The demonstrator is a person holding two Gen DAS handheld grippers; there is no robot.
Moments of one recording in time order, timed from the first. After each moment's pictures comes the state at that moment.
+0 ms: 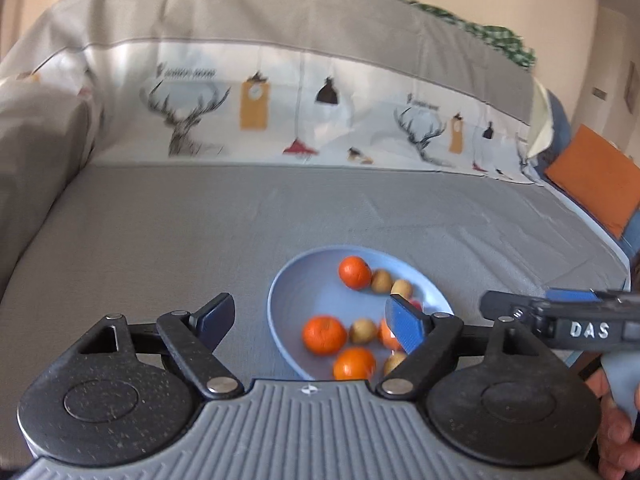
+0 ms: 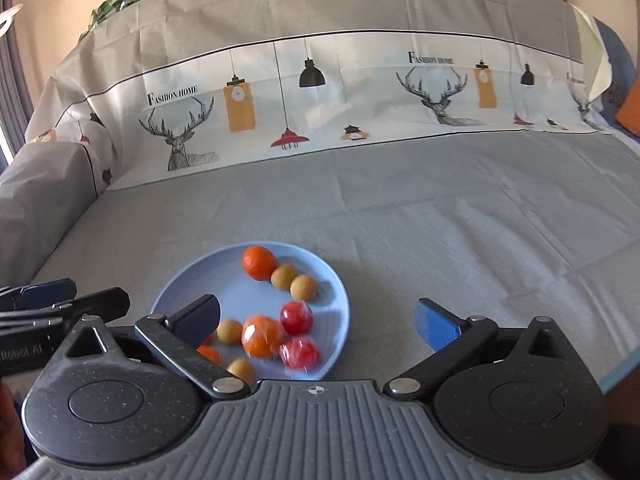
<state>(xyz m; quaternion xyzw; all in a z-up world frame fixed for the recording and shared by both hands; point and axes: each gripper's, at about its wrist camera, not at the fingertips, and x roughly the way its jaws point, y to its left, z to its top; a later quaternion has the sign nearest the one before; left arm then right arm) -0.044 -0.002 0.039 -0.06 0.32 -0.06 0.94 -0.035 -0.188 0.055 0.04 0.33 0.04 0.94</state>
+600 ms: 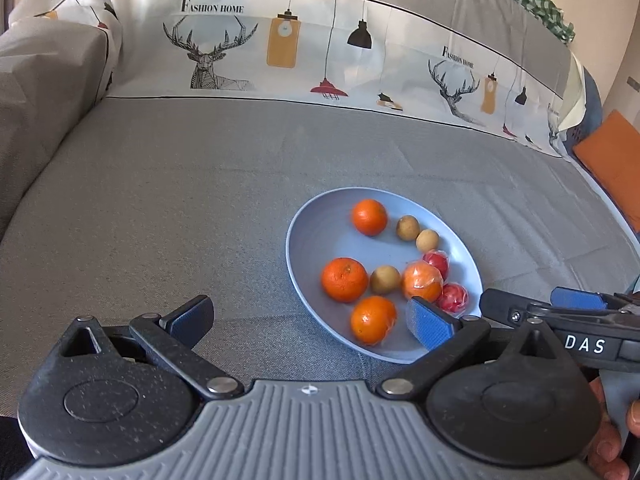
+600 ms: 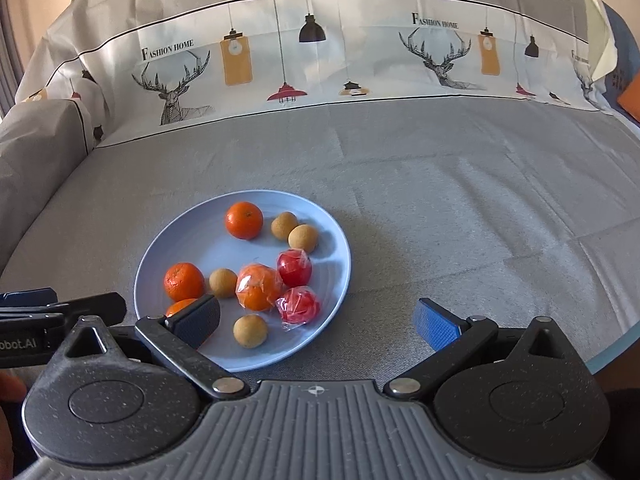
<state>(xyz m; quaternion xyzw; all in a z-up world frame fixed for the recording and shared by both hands) -0.030 0.003 0.017 -0.07 0.40 -0.04 0.91 -0.028 -0.176 0.032 0.03 0.38 0.04 0.92</state>
